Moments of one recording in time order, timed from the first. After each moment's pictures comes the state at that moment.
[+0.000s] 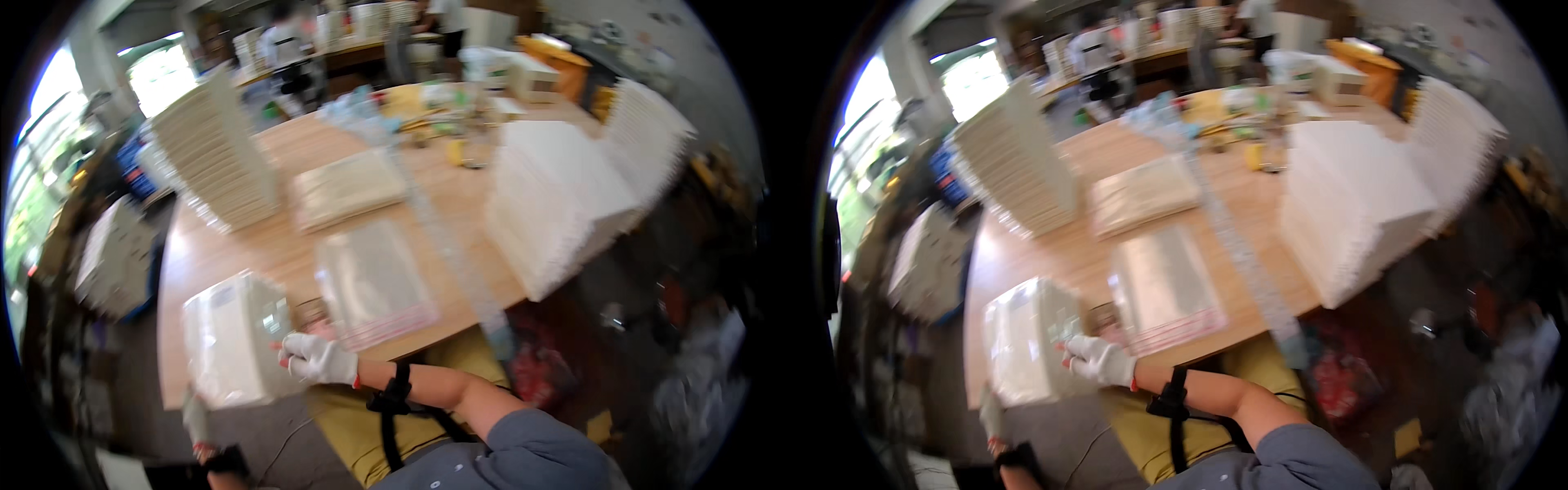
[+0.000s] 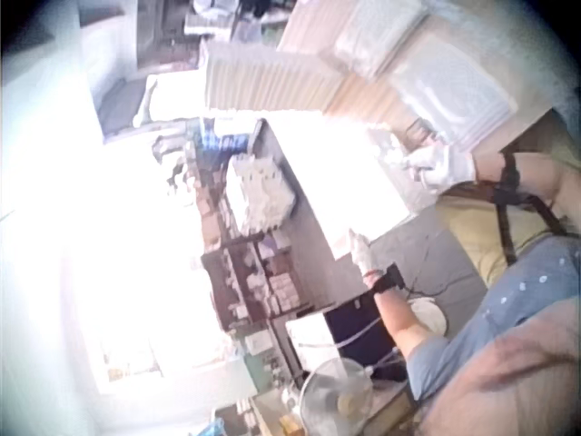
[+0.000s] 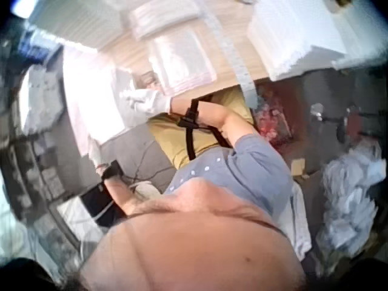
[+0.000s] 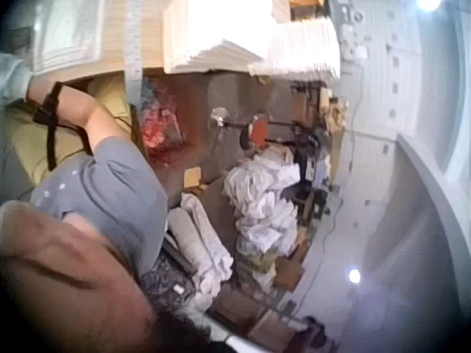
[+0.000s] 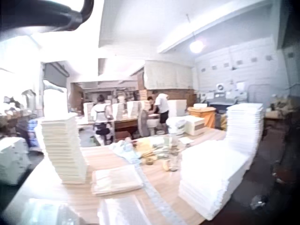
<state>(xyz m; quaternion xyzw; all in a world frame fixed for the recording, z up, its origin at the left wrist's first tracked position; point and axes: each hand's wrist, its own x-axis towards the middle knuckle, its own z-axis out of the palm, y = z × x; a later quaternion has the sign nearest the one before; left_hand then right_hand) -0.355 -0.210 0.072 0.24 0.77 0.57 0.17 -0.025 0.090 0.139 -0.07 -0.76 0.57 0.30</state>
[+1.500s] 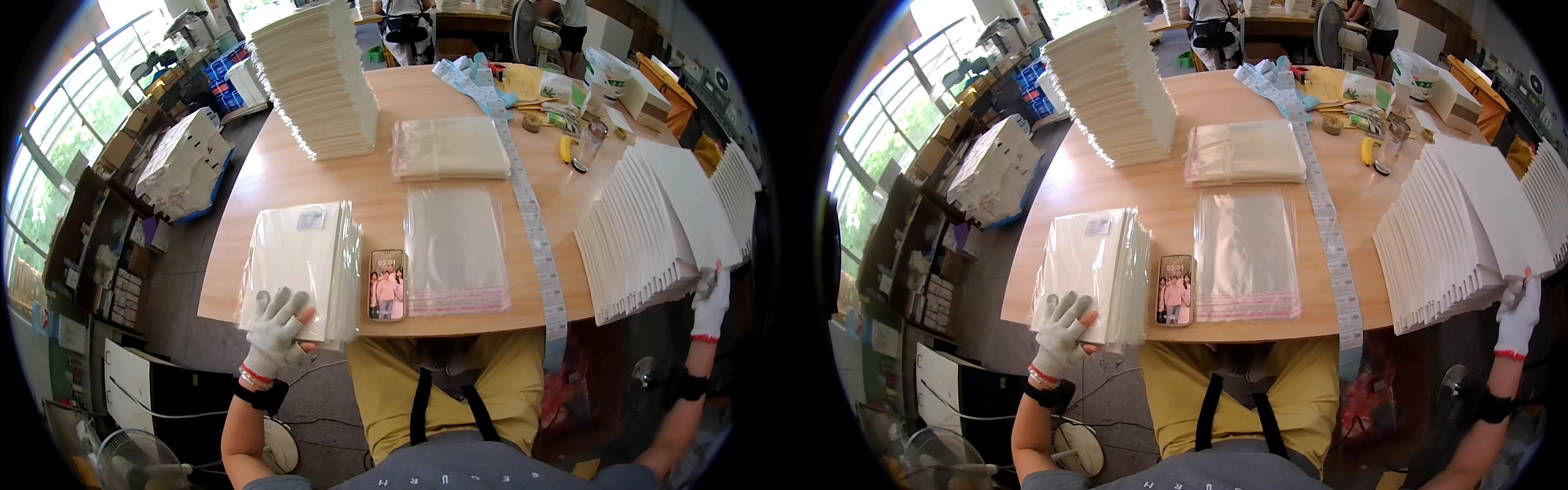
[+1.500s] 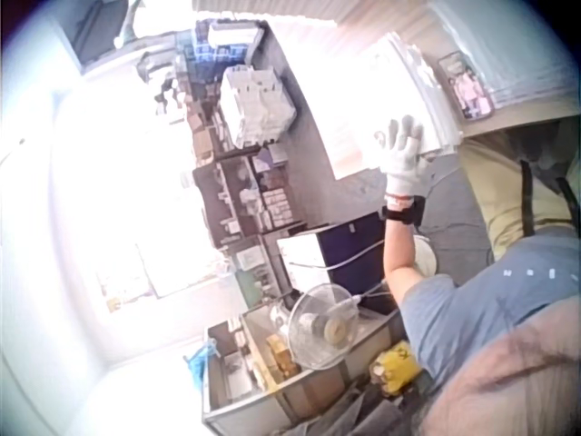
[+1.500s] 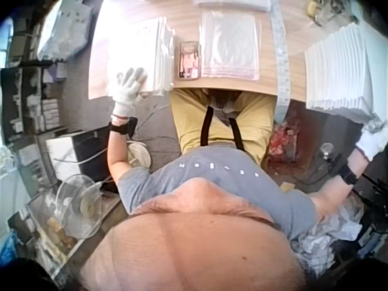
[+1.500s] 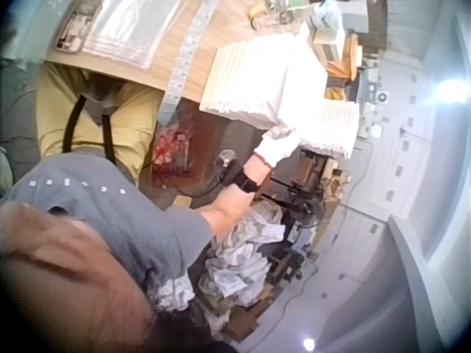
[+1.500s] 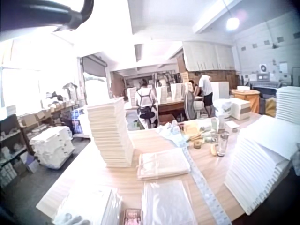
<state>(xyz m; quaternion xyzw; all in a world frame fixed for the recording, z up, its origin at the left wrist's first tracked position) -0.206 -0.102 0.187 0.69 0.70 0.09 -0.16 0.452 0.303 0.257 -0.50 -0.37 0.42 0.66</state>
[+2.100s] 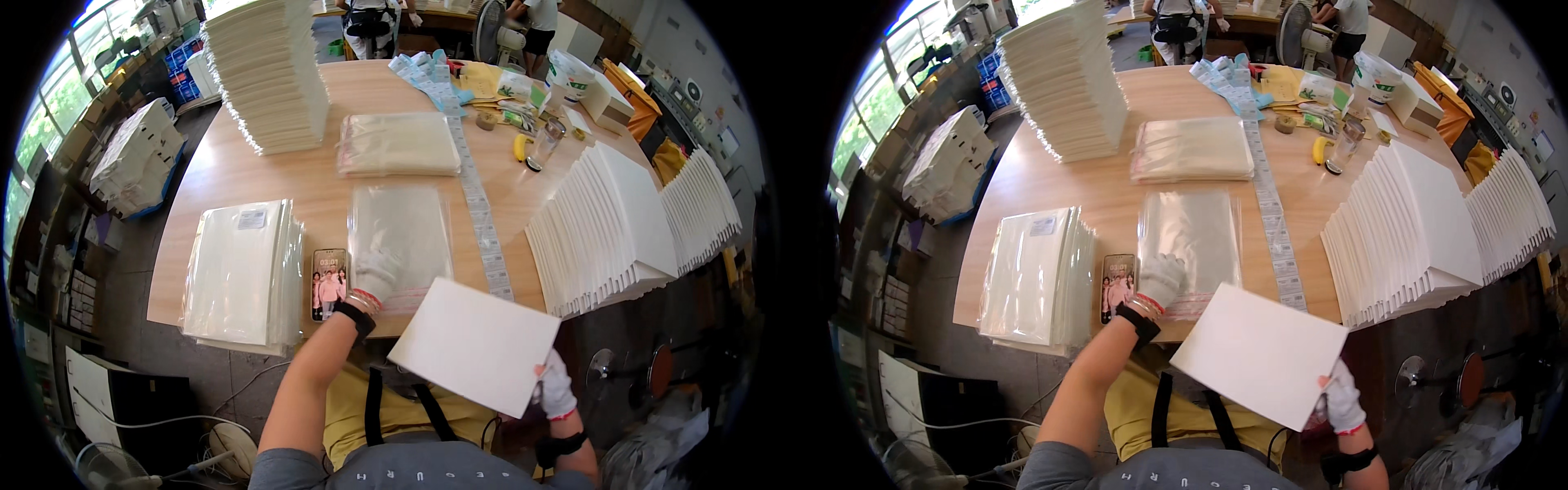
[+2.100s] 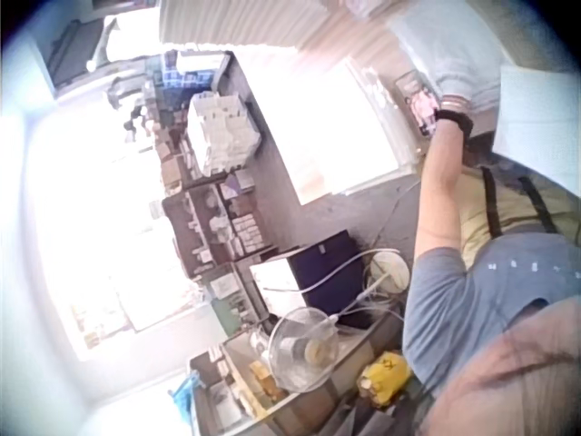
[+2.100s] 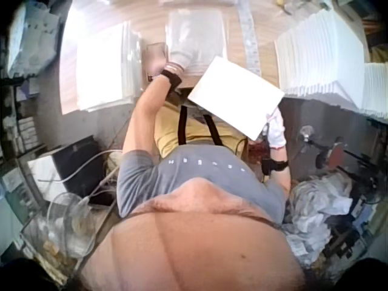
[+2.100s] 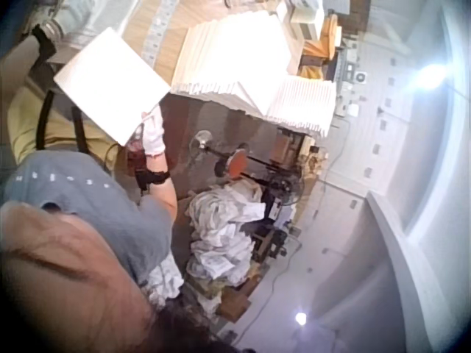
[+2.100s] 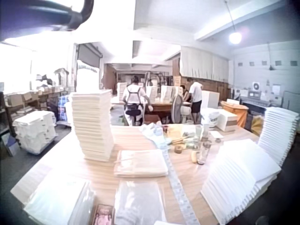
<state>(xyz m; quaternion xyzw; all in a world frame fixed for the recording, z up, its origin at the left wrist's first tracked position) -0.087 0.172 0.018 0.64 0.76 -0.06 -0.03 0.315 0.117 0.145 -0.46 -0.50 0.68 0.28</state>
